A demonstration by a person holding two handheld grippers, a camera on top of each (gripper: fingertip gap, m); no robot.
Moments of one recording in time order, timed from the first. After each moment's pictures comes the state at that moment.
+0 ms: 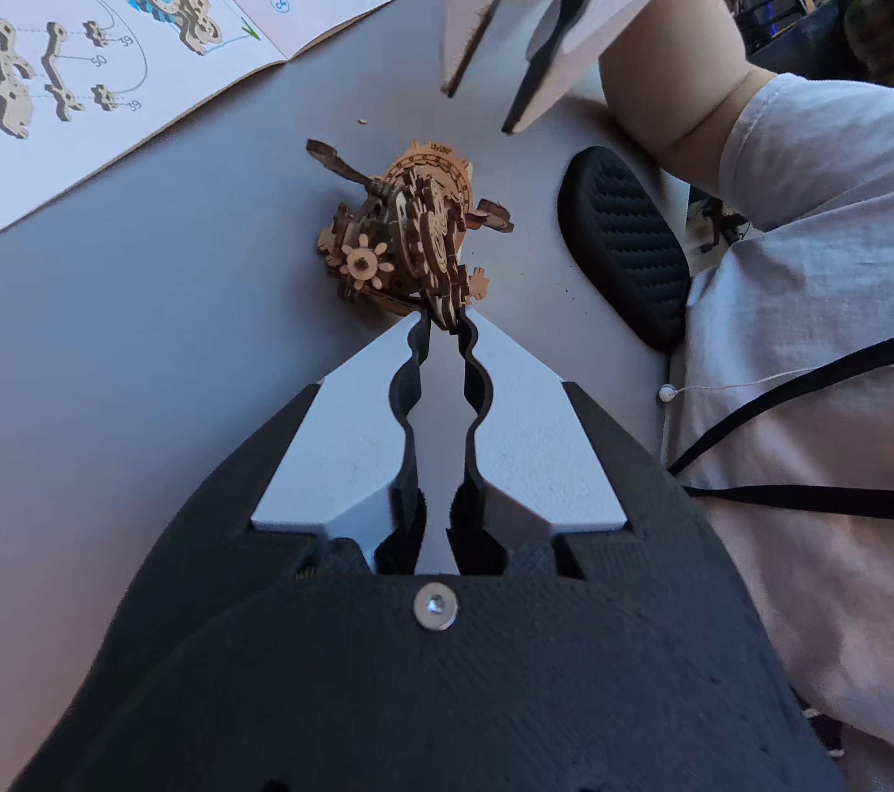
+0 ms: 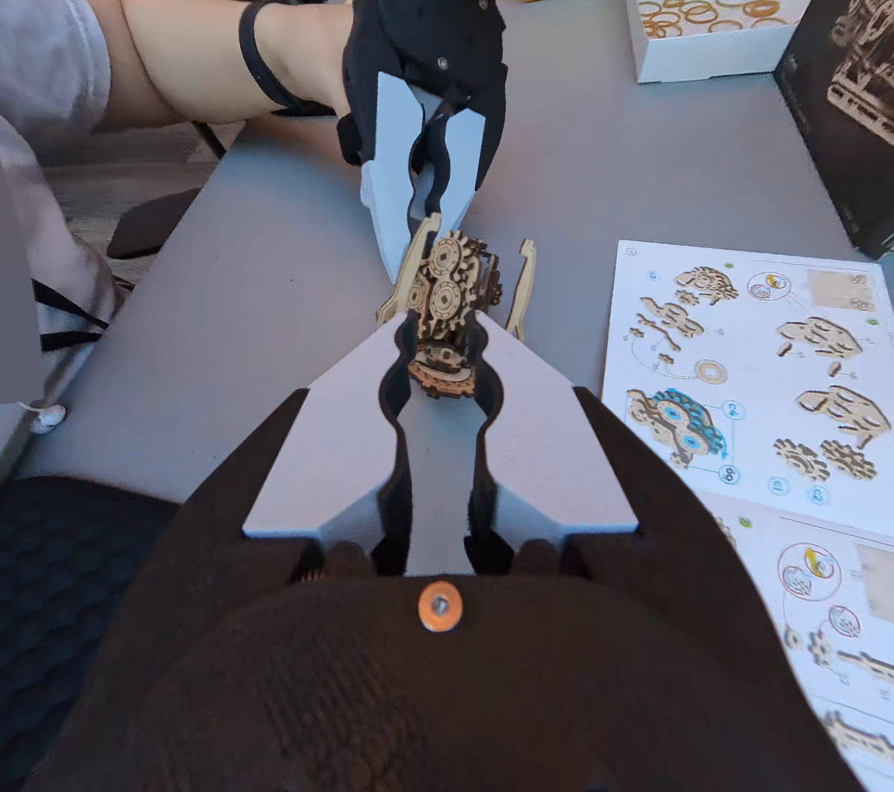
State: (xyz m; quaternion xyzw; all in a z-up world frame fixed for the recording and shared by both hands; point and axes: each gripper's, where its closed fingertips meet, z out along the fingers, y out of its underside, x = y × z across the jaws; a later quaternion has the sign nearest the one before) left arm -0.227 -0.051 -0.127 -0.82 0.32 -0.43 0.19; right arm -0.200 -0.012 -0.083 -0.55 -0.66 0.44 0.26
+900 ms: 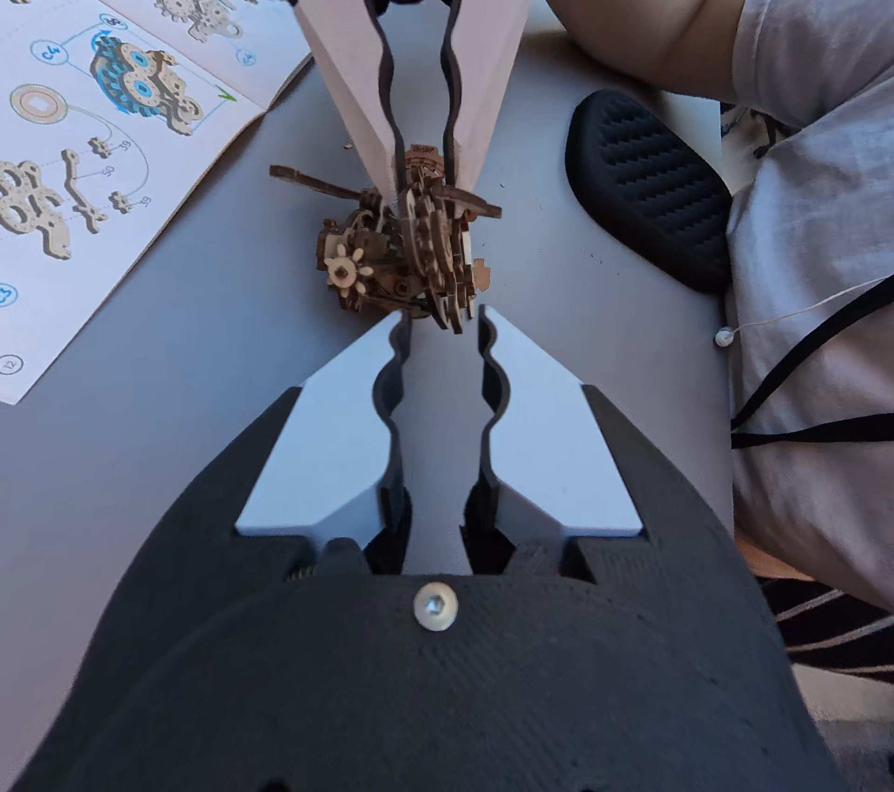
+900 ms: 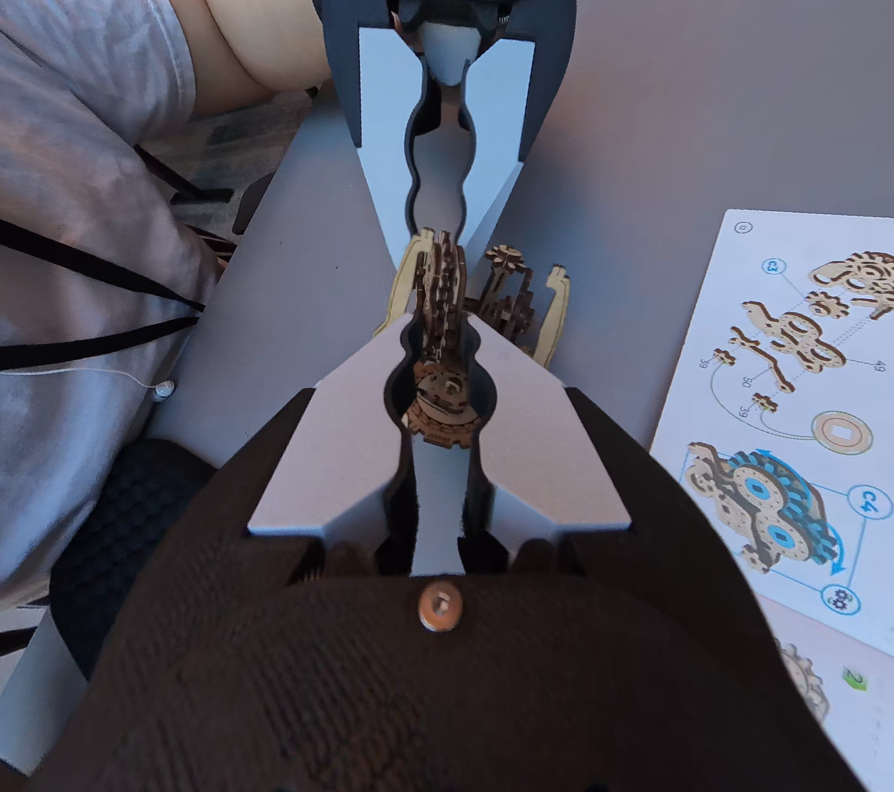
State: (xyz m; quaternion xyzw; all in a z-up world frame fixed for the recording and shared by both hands) left arm -0.227 -0.045 -0.128 -0.78 0.44 -0.40 0.22; right arm -0.223 -0.022 -0.107 -0.55 -0.67 0.49 0.09
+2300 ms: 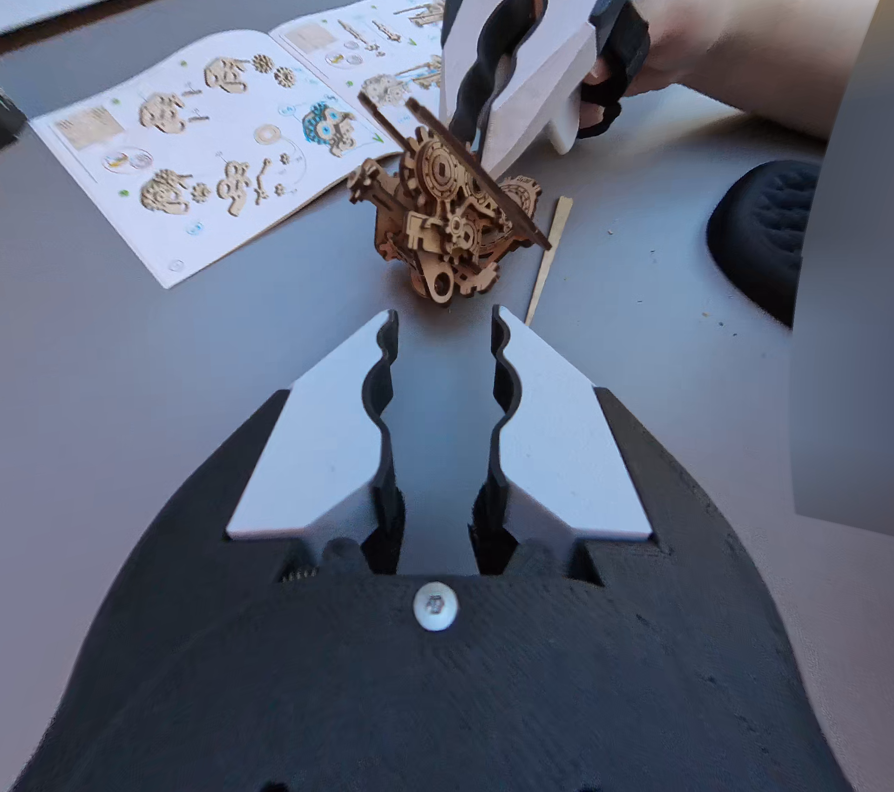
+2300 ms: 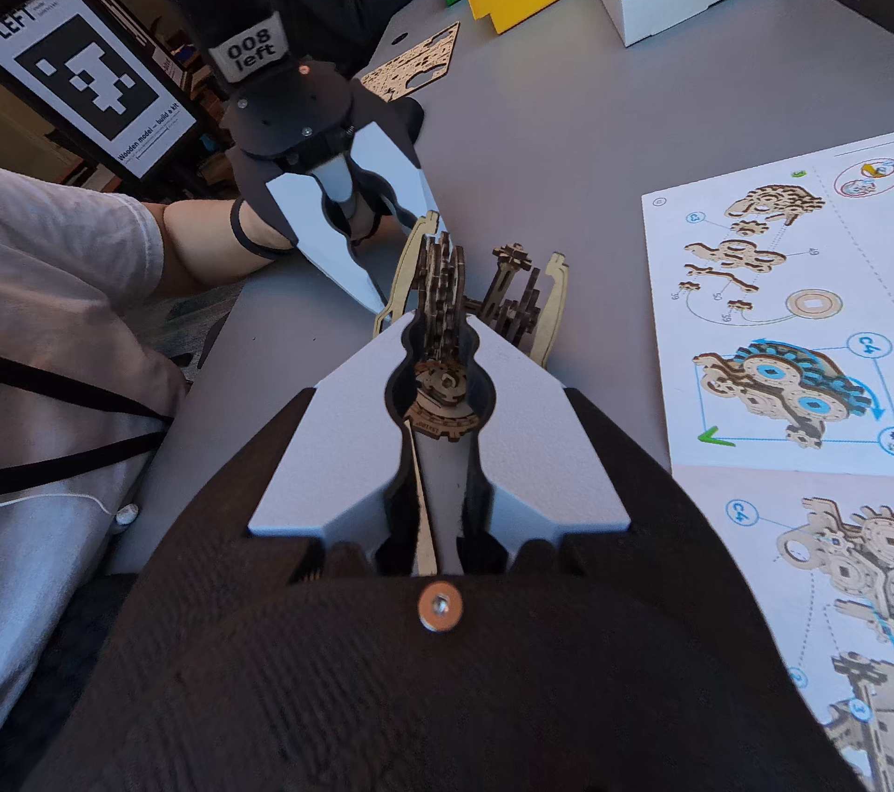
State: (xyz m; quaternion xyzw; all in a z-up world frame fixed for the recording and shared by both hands) left arm -0.236 -0.040 -0.132 -0.82 0.31 -0.24 0.42; right arm -0.214 -0.012 -0.106 -0.61 -0.54 0.54 0.21
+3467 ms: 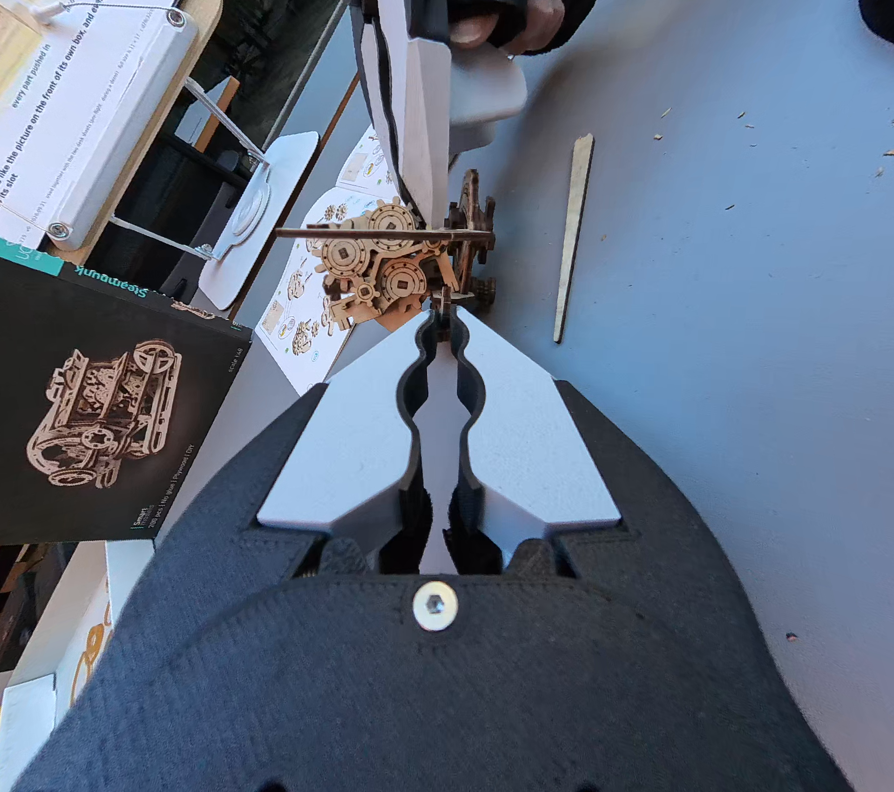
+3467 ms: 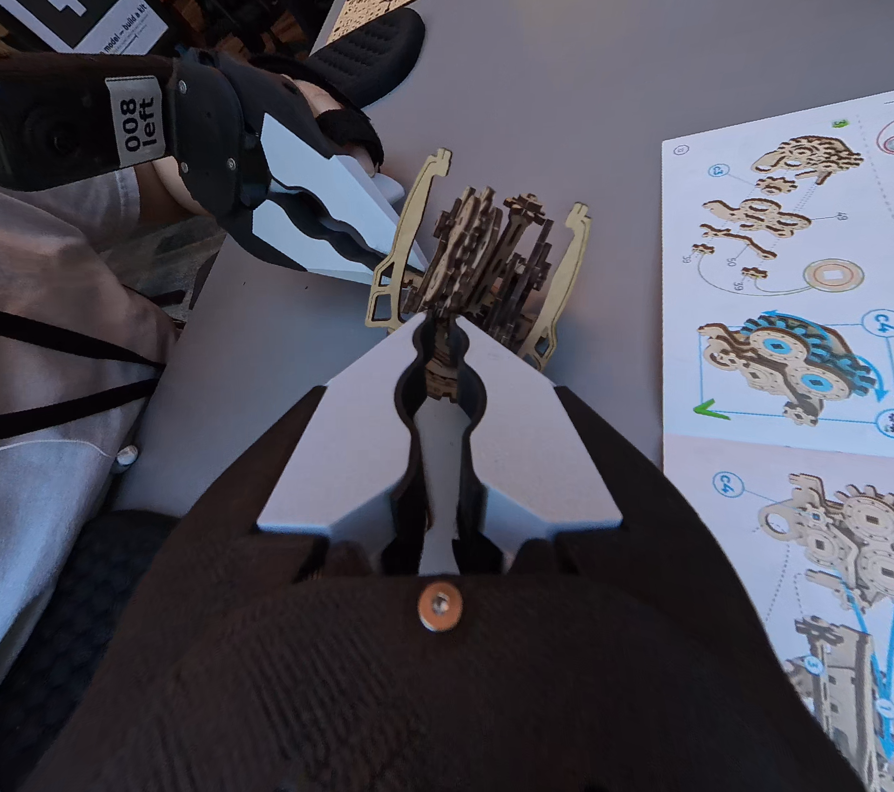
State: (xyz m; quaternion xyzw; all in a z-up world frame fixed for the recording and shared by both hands) left arm -0.217 -0.033 -0.132 -0.68 0.49 0.06 0.54; right arm -0.203 -0.016 -0.121 -0.61 -0.59 0.50 0.17
